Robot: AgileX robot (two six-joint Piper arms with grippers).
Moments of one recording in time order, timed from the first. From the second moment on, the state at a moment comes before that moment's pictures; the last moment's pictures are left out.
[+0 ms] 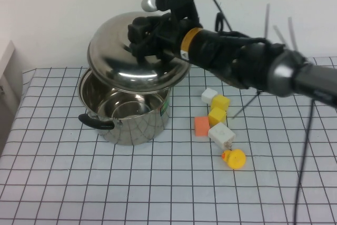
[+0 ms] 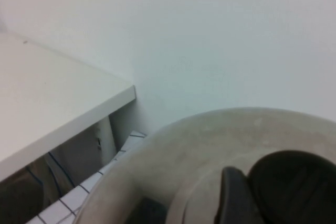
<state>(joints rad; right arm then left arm) 0.60 2.17 -1.73 -0.63 -0.24 0.65 0.11 -0.02 0.01 -0.15 0.37 -0.23</state>
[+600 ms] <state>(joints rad) 0.66 2.46 -2.02 -0.75 -0.19 0.80 0.11 -0.02 0.01 -0.15 0.37 -0.23</state>
